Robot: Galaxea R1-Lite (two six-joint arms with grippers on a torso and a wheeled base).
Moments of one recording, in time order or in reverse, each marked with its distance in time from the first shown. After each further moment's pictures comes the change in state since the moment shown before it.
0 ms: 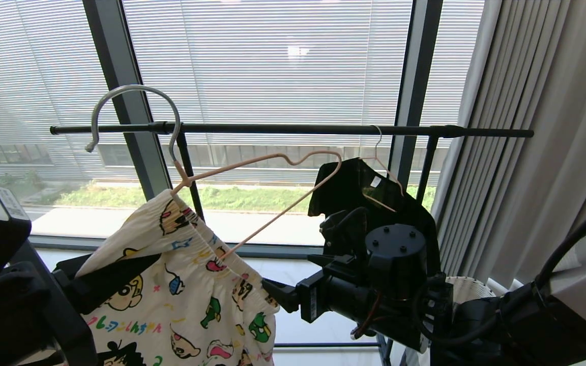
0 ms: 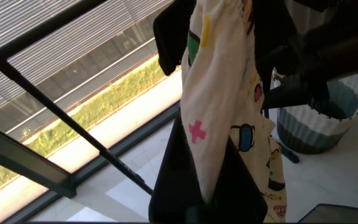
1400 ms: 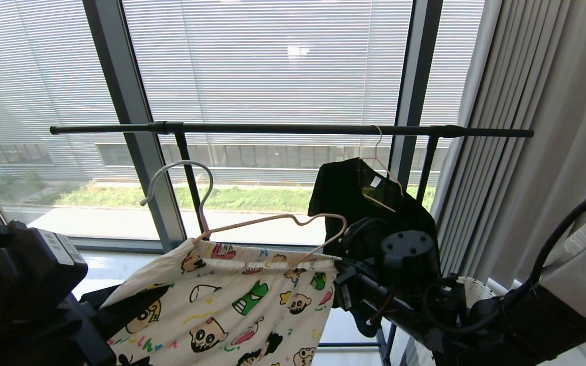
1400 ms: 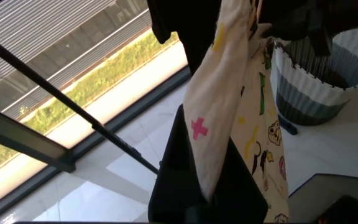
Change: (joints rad) left arm 0.050 0.022 0.109 -0.001 -0.020 -0.003; right arm -0.123 0.009 0.092 0.011 -0.265 -0.241
